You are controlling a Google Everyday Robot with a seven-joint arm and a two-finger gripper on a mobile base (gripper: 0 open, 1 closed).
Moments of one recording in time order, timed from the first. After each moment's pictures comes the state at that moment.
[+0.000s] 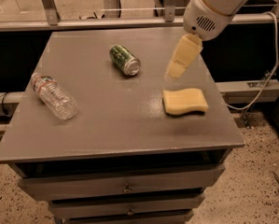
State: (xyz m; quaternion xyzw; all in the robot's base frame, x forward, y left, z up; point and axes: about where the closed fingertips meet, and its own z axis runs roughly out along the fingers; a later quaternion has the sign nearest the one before) arm 0.558 -0.112 0.966 -0.55 0.80 0.03 0.23
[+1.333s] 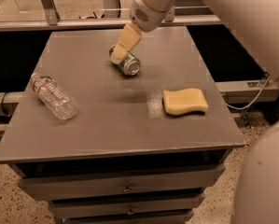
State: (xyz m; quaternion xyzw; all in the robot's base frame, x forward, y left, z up) arm 0.657 -0.004 0.941 -0.49 0.83 0.08 0.24
